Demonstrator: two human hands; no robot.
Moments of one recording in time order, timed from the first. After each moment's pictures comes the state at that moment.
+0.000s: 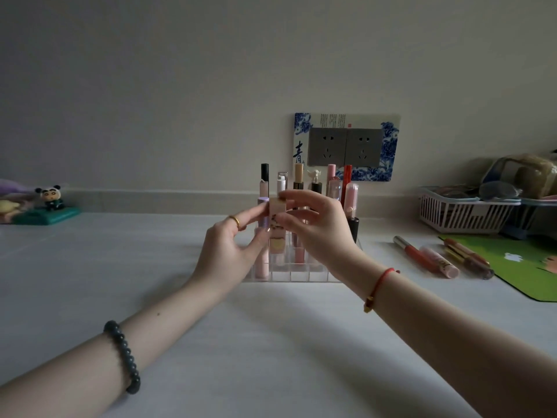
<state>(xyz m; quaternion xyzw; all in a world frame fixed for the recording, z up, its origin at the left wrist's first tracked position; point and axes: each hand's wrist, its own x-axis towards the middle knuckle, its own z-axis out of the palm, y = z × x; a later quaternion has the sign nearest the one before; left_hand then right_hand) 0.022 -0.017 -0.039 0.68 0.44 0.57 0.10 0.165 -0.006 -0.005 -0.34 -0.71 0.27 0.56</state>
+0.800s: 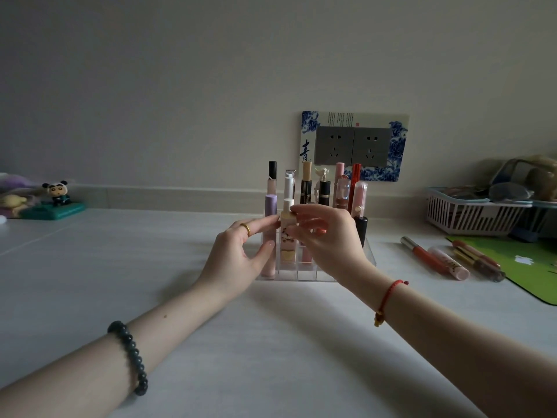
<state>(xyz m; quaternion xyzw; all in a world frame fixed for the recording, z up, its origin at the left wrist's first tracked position) 0.017 -0.018 -0.051 0.70 0.44 0.55 0.09 0.167 -0.001 -0.023 -0.40 -0.72 0.17 0.54</state>
